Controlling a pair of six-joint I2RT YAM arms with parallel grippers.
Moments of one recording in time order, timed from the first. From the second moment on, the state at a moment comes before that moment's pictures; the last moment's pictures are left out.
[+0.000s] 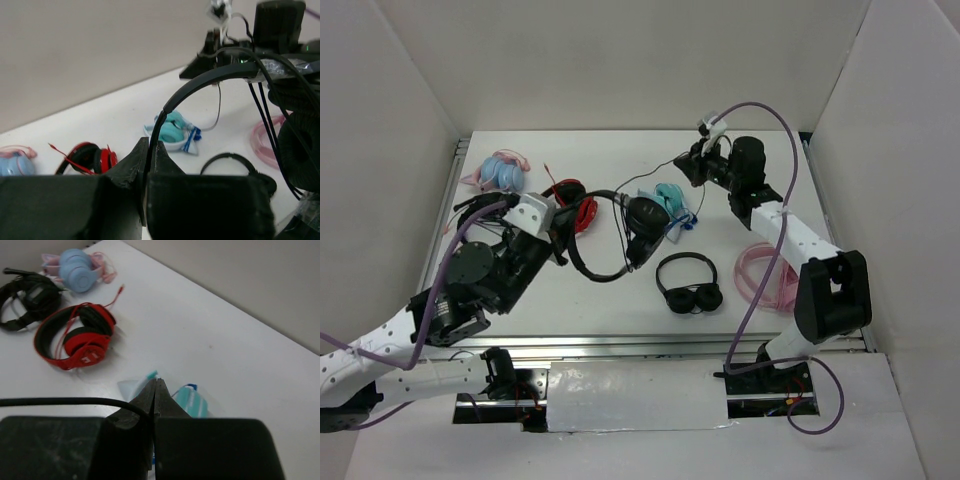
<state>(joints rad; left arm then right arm) -1.11 0.76 1.06 -0.20 -0.62 0.08 0.23 1.57 1.17 0.25 -0.48 -0.06</state>
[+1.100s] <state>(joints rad) -0.25 1.25 1.45 -0.36 -0.42 -0.21 0.79 0.90 0.61 0.22 0.16 -0.06</state>
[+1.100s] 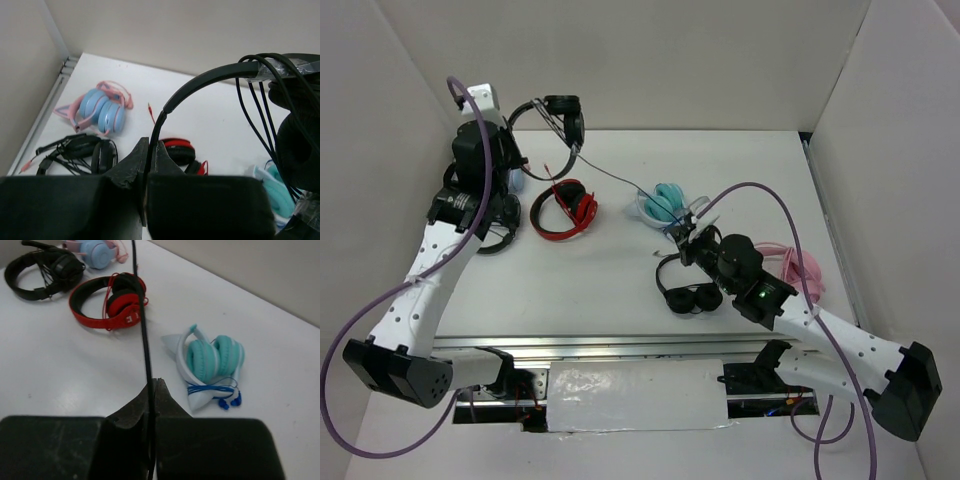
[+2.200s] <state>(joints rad) -1.00 1.11 0.82 -0.25 -0.30 -0.02 0.58 1.33 1.17 -0.09 -0.33 -0.82</state>
